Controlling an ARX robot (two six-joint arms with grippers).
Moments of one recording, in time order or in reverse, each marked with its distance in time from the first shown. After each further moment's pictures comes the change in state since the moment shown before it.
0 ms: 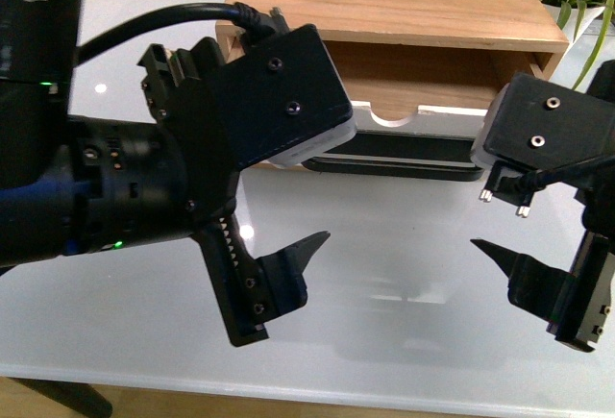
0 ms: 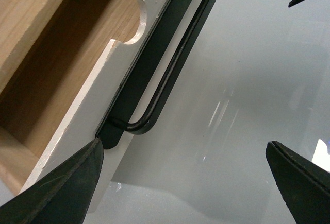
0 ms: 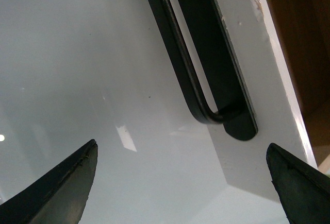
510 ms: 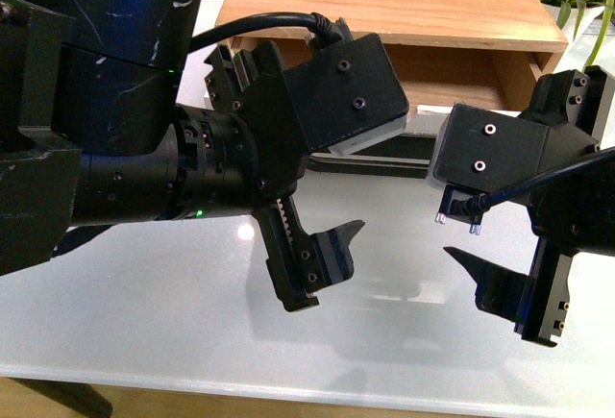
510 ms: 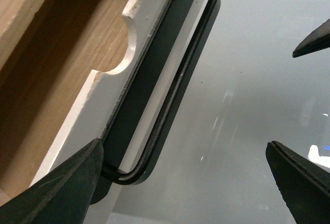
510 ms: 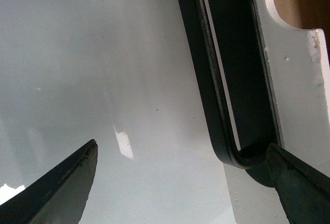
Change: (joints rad) left arm -0.034 0.137 0.153 -0.040 0.011 0.016; right arm 0.045 0.112 0.057 0.021 0.000 -0.078
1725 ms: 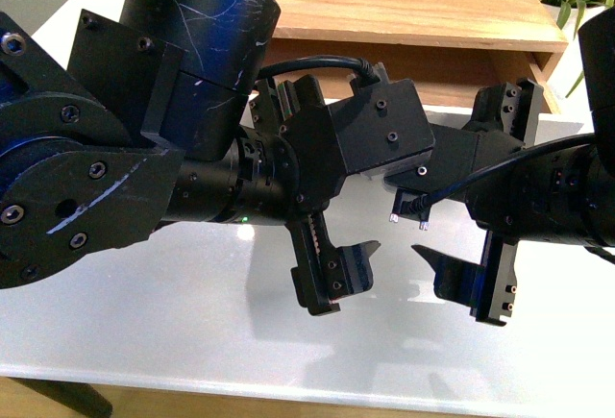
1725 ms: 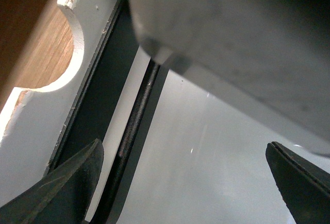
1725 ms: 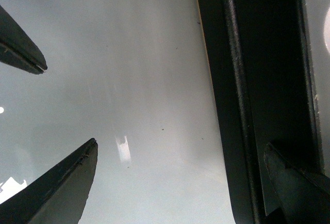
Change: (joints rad) left arm -0.019 0.134 0.134 -0.091 0.022 0.040; right arm 0.035 0.162 0.117 0.014 -0.001 -0.024
